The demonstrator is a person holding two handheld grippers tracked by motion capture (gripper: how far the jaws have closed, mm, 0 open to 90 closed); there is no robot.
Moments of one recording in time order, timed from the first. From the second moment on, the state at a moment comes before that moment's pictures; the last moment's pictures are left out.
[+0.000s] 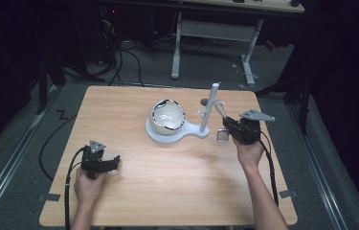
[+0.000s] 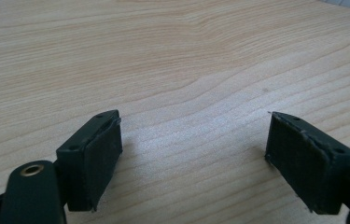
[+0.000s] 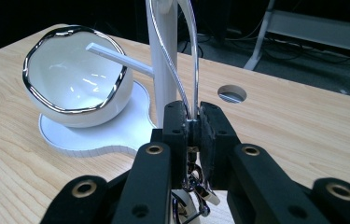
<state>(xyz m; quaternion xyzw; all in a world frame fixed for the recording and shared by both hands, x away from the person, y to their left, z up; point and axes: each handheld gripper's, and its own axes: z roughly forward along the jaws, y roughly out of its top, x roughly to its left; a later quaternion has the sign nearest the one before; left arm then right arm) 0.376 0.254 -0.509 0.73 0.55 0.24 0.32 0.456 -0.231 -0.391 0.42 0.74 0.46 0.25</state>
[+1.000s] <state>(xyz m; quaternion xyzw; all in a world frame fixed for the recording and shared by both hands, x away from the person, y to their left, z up) 0.376 0.254 -0.509 0.73 0.55 0.24 0.32 0.468 -0.222 -0.404 0.43 0.75 0.45 0.24</state>
